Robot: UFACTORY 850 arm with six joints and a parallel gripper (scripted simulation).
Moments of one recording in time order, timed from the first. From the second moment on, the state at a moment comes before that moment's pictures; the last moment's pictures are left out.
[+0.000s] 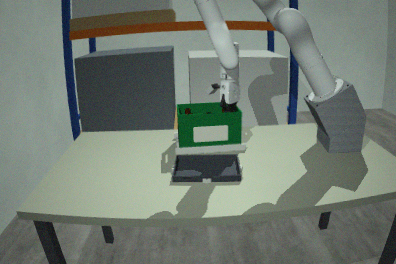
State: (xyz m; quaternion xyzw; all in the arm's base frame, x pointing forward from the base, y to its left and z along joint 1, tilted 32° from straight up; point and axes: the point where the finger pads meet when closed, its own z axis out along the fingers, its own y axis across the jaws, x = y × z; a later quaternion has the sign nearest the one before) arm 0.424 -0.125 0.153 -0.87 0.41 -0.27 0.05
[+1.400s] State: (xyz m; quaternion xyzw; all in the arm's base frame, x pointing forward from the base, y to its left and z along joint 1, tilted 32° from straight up) arm 0.424 -0.125 0.153 -0.87 0.41 -0.27 0.05
